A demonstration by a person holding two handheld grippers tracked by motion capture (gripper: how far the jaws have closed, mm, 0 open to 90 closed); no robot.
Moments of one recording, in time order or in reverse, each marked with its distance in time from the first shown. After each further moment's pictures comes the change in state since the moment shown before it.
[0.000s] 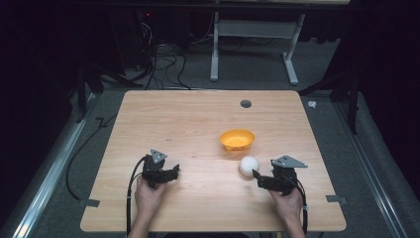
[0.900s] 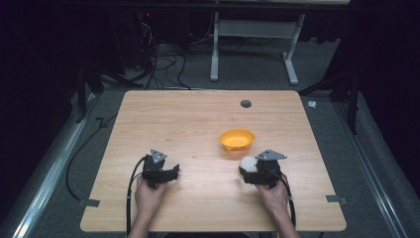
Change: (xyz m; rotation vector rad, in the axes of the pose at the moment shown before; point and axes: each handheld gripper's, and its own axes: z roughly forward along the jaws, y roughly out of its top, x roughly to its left) left arm 0.000 0.000 0.000 0.000 0.000 0.001; right arm 0.018 0.016 0.040 0.068 0.032 -0.061
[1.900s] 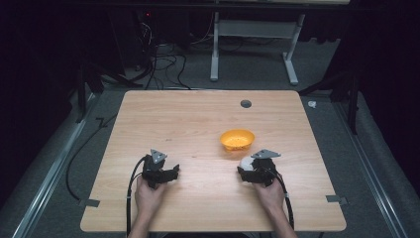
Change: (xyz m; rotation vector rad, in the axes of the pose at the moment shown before) left arm 0.000 0.000 0.000 0.000 0.000 0.001; right arm -0.002 -0.005 0.024 0.053 -0.004 0.016
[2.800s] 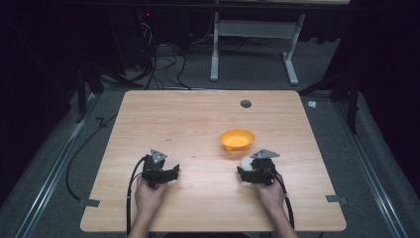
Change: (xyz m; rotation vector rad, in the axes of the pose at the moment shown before) left arm 0.000 0.000 0.000 0.000 0.000 0.000; right arm 0.002 0.002 -0.002 0.005 -0.008 -0.013
